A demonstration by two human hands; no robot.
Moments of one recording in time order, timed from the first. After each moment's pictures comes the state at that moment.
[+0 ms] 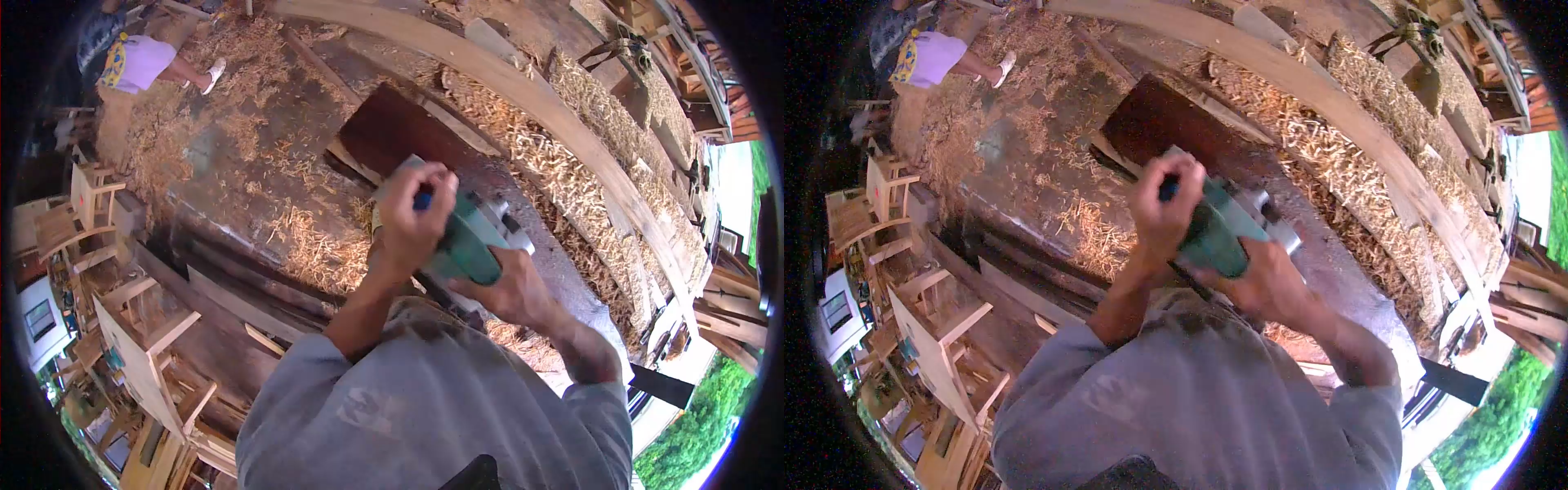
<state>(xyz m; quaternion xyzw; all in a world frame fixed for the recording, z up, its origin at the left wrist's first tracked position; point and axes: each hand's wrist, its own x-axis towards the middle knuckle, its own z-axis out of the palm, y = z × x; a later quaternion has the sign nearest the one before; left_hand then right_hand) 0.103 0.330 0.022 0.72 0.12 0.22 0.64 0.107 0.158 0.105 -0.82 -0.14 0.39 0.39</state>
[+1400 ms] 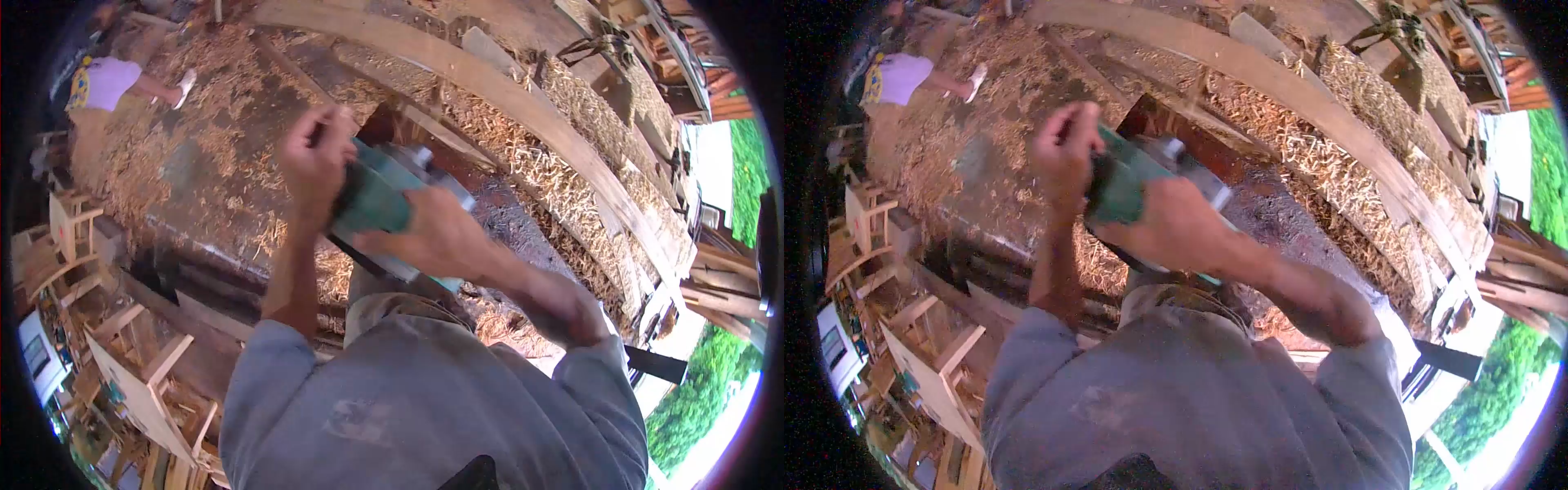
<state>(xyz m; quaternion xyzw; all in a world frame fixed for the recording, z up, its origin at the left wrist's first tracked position) 0.181 0.483 0.029 0.68 0.21 0.18 0.68 0.180 0.310 0.102 -0.84 -0.20 0.38 0.32</state>
